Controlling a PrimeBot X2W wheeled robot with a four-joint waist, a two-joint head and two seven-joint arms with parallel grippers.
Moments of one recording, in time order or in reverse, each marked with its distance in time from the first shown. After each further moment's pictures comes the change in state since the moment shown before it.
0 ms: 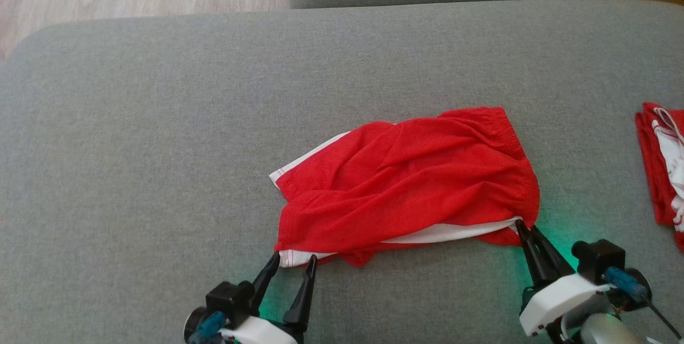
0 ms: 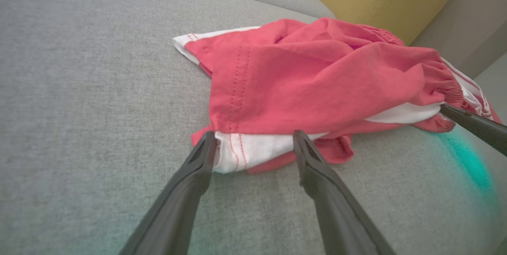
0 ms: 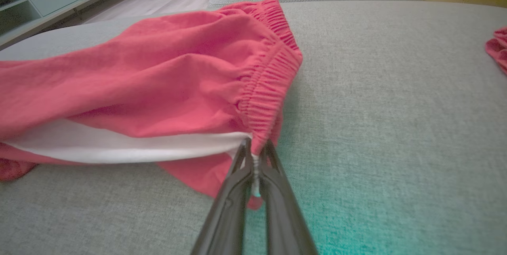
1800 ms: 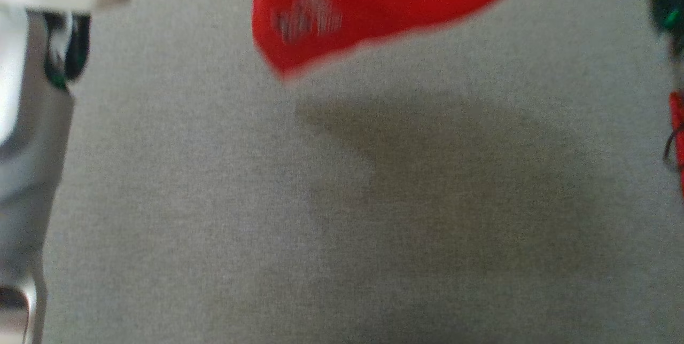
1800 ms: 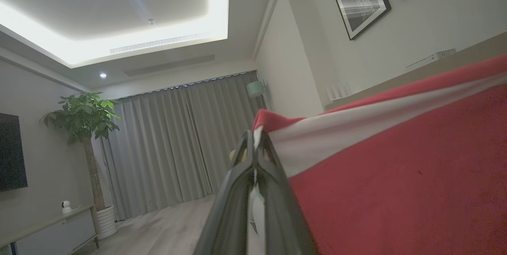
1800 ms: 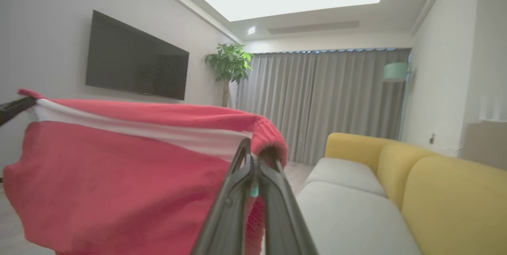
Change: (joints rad) left arm -0.869 0.325 0.165 -0.267 0.103 0.100 0.052; right arm -0.916 -0.198 0.159 -0.270 0.215 0.000 0.116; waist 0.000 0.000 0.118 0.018
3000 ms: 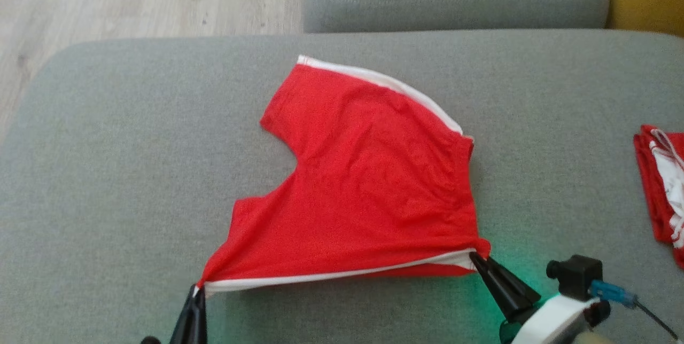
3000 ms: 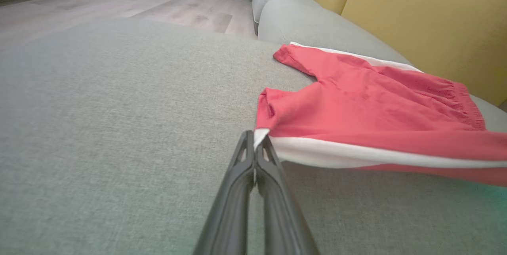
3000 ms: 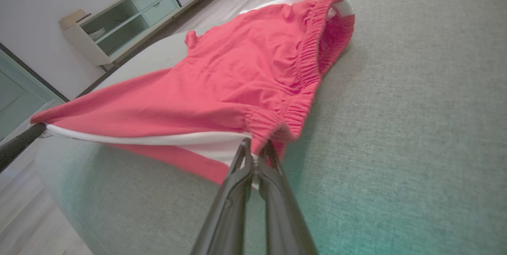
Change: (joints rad) left arm 1.162 -0.331 0.240 -0.016 0.069 -0.066 -0.052; right arm 0.875 -0.030 0.352 0.117 0.278 0.000 -0.119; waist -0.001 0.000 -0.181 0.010
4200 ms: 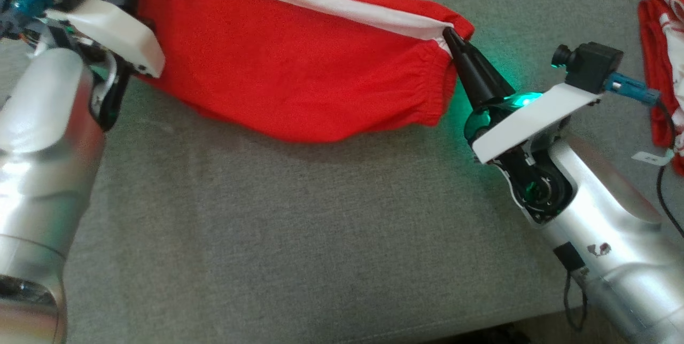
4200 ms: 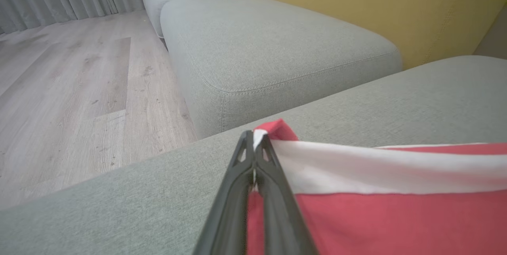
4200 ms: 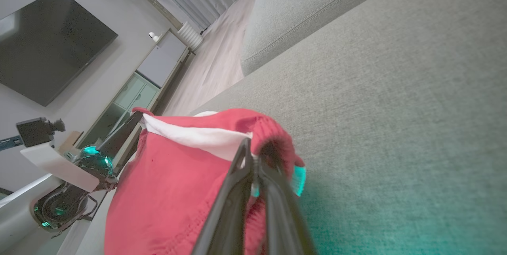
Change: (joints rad) left arm -1.197 0.294 -0.437 0.500 -0.214 -0.035 0.142; right arm -0.504 0.143 -0.098 -0.066 0.326 0.000 0.152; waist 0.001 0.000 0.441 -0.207
